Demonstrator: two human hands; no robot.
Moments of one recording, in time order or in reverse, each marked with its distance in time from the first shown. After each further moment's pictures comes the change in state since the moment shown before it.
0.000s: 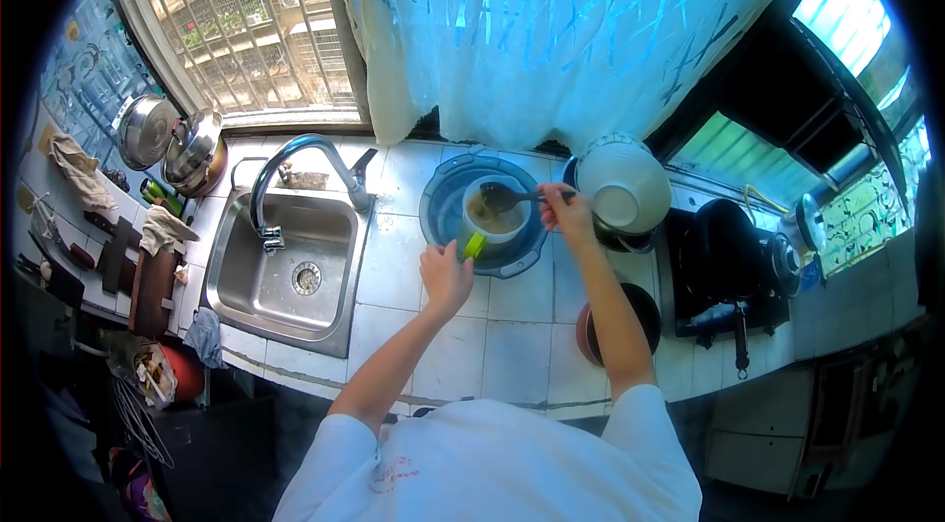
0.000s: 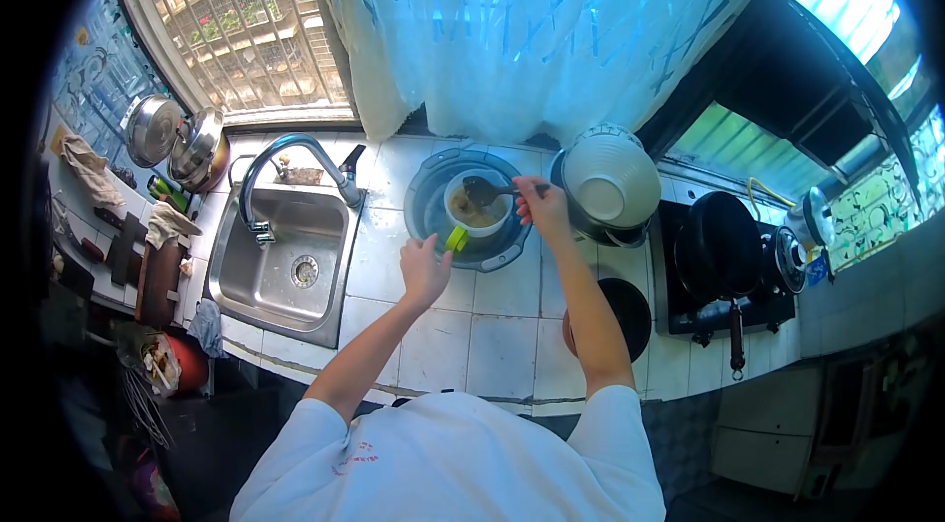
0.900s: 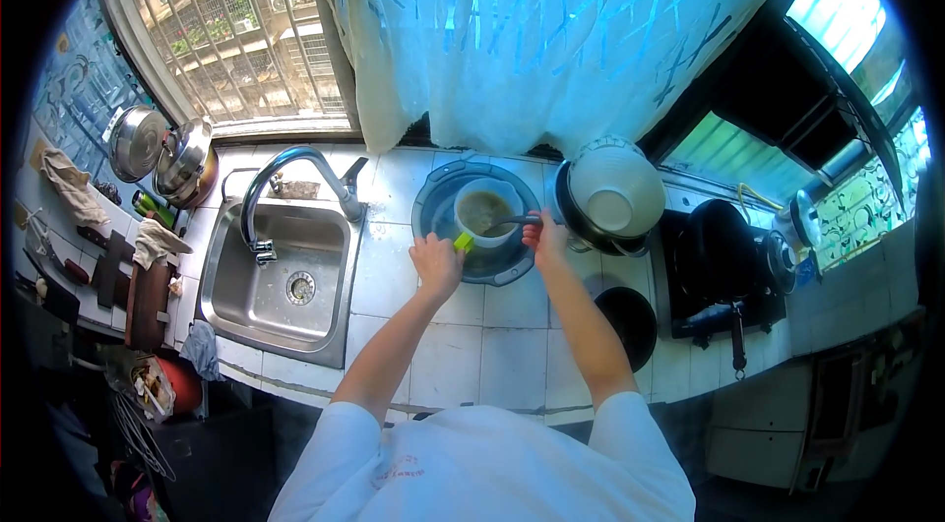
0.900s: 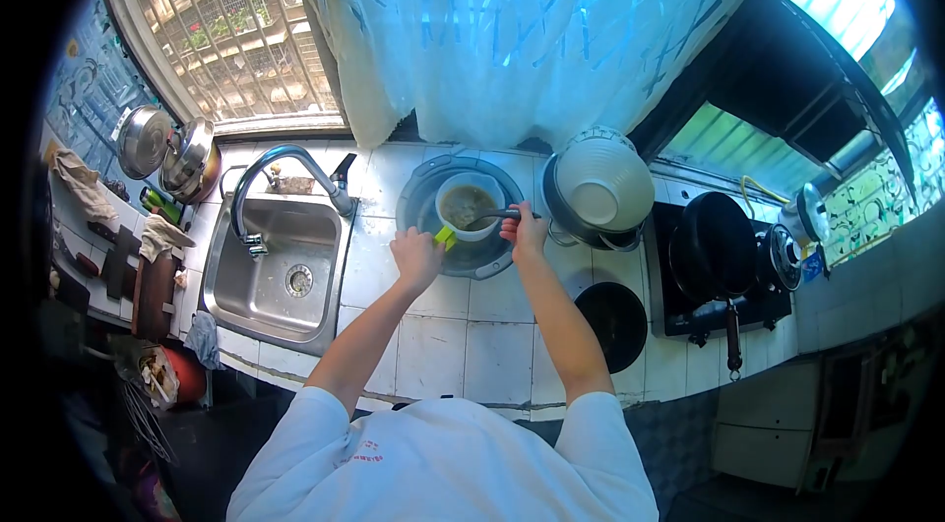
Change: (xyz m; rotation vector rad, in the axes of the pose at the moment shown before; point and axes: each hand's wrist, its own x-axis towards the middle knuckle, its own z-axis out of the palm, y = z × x) left_hand 0.043 0.006 -0.001 0.287 -0.126 0.054; right_hand 0.007 0.058 0.023 0.443 0.458 0.403
